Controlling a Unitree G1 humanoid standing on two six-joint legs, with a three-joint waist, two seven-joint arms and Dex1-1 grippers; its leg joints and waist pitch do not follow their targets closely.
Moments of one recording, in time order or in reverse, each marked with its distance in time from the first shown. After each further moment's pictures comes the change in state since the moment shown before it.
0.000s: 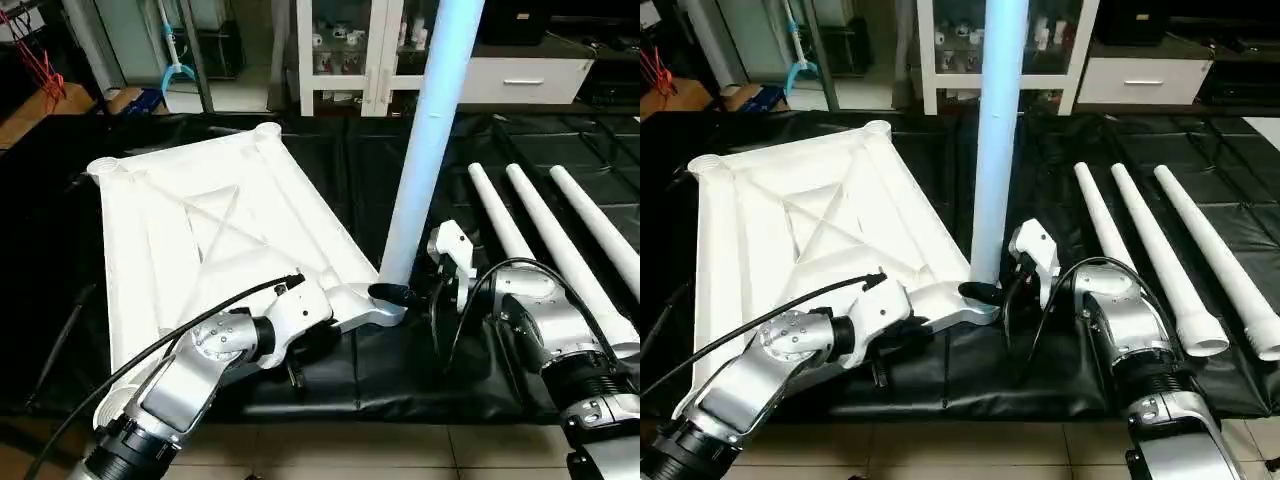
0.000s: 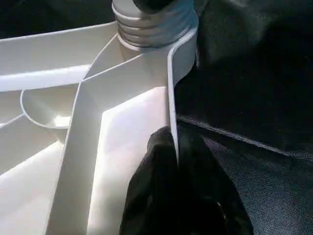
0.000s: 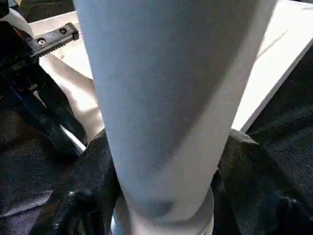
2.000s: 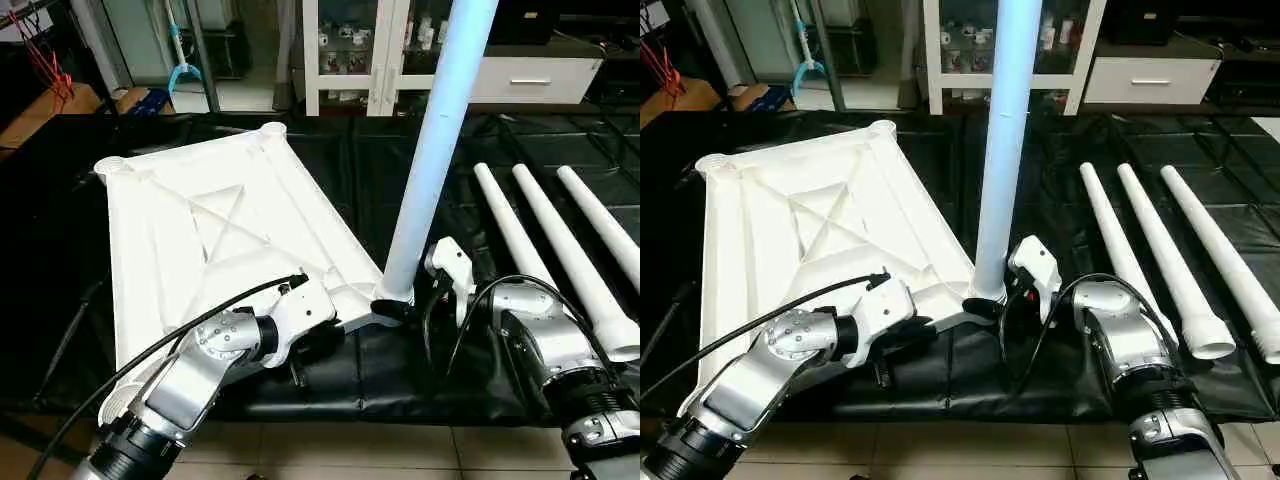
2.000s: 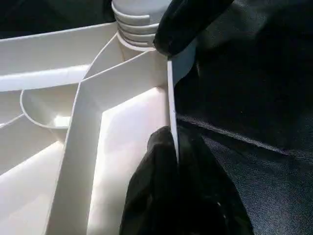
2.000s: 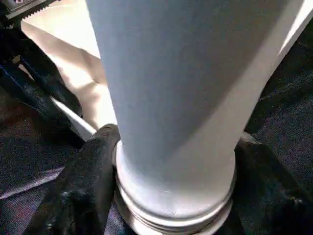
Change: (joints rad) left arm -0.009 -0.010 -0.005 0.019 0.003 -0.019 -0.007; right arm 0.064 0.002 0.011 -0.030 -0.034 0.041 -0.059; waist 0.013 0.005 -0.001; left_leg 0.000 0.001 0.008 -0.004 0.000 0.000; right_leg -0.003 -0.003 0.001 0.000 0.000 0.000
